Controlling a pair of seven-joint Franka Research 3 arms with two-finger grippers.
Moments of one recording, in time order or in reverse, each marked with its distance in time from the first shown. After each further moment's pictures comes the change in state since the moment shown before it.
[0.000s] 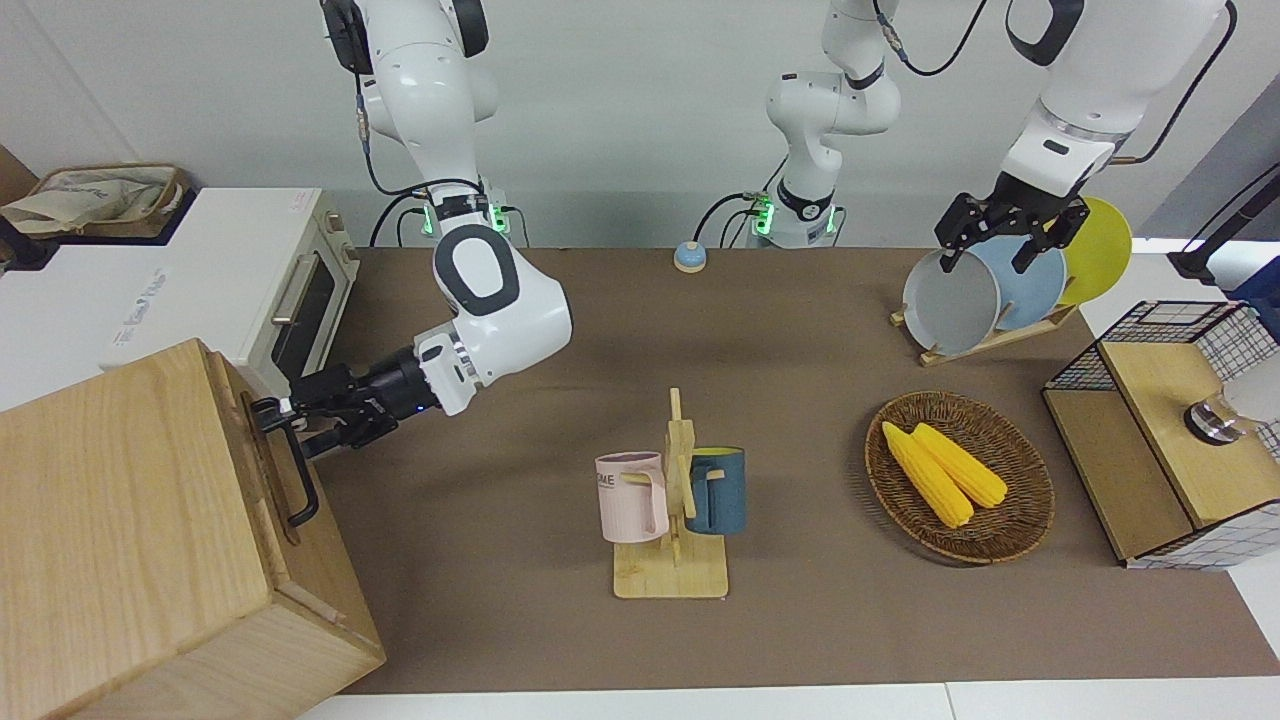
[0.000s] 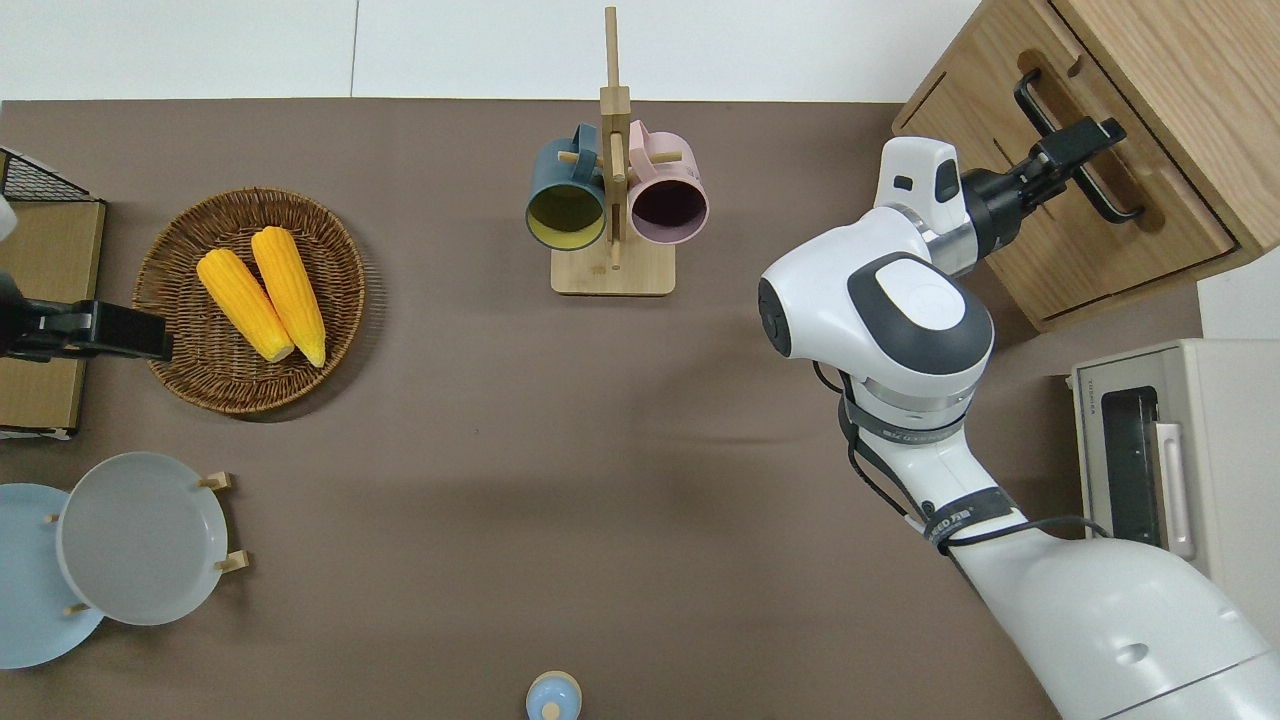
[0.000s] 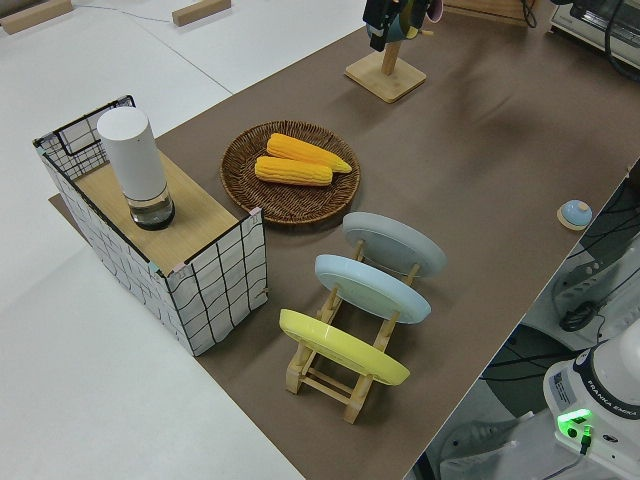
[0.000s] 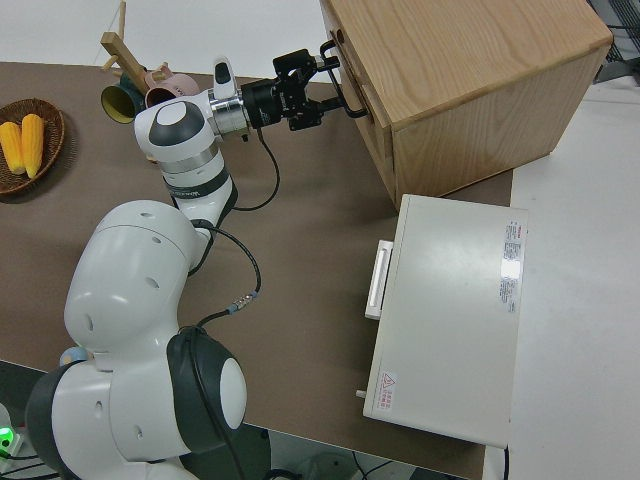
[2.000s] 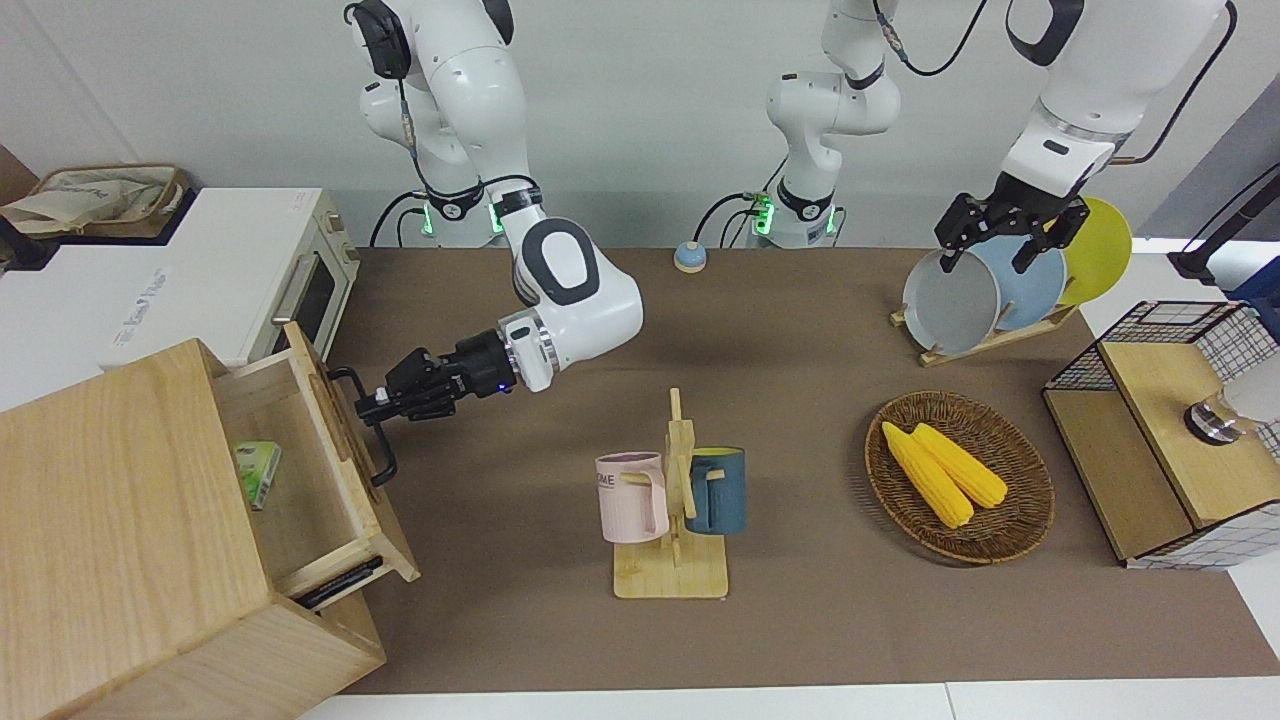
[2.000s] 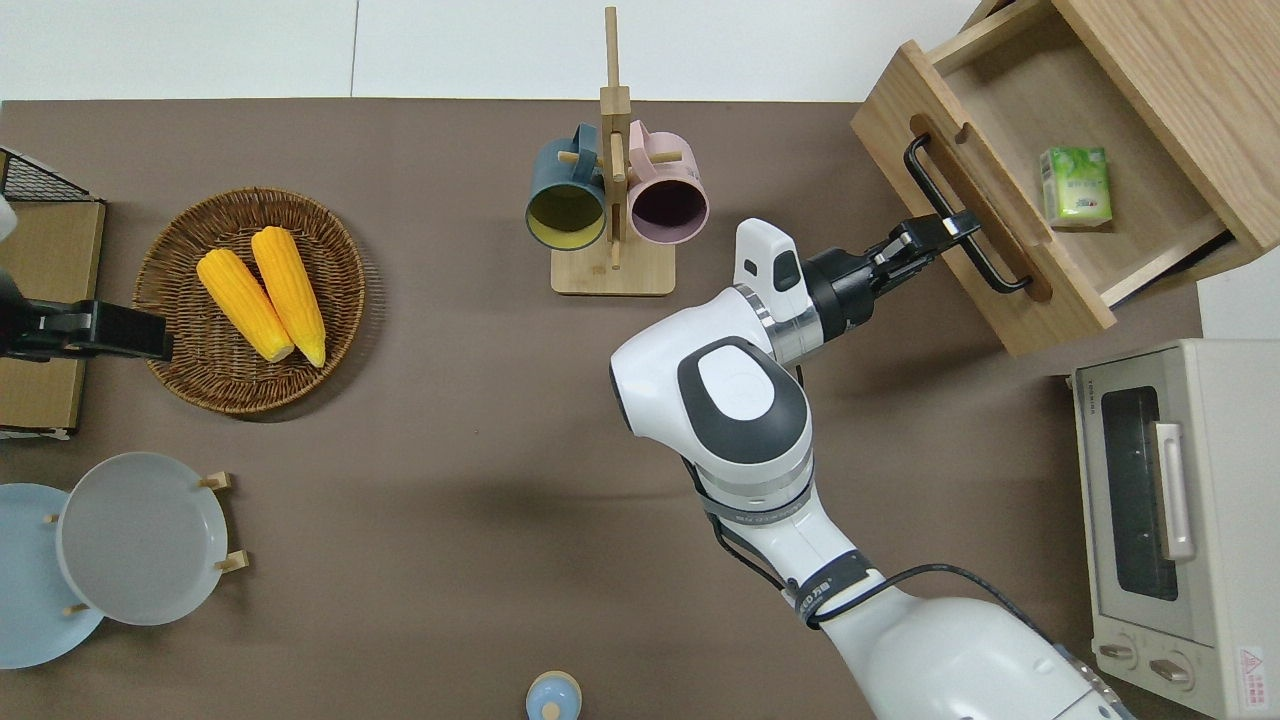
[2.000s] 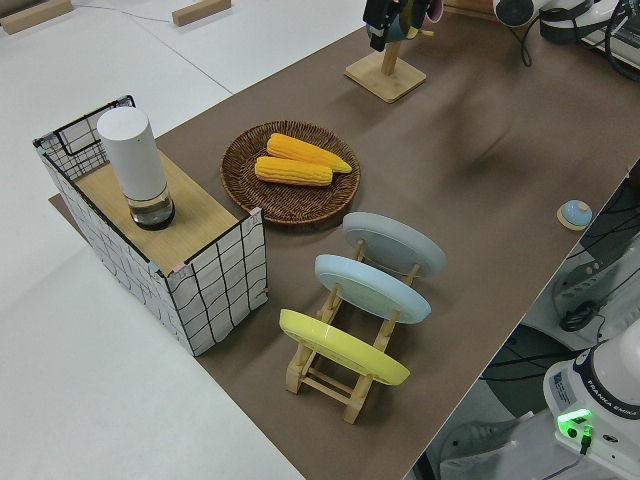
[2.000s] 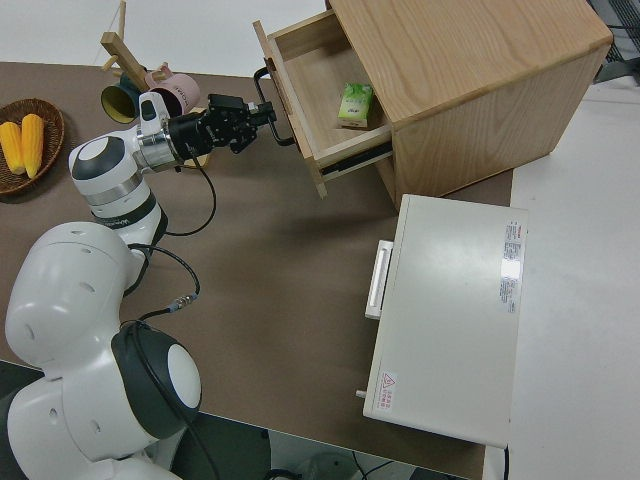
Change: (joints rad) left arm 0.000 0.000 0.000 0.000 0.000 0.000 0.000; right arm 0.227 0.020 0.019 -0.029 0.069 -0.259 0.092
